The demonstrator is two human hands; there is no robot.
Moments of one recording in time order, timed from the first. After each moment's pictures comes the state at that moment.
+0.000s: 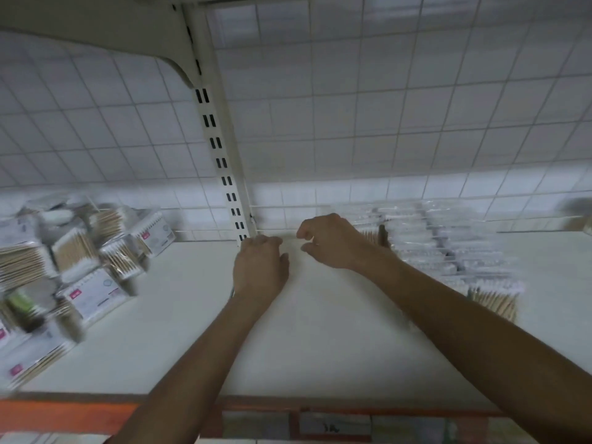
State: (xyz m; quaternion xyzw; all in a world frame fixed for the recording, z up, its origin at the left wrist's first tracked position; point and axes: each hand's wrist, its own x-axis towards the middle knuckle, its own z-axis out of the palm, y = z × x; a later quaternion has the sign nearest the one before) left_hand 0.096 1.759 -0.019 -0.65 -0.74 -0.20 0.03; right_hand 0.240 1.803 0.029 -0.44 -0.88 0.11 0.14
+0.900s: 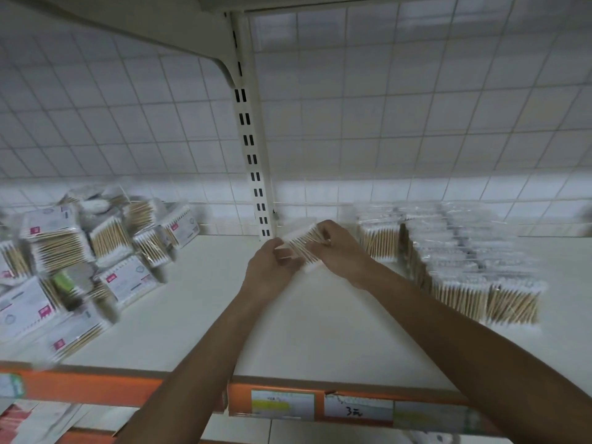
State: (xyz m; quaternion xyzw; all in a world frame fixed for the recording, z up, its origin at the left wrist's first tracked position) left_hand 0.067 1.728 -0.015 -0.51 -0.68 -0.43 -0.32; right_hand 0.206 1.781 -0.001 -0.47 -0.71 0.41 0.32
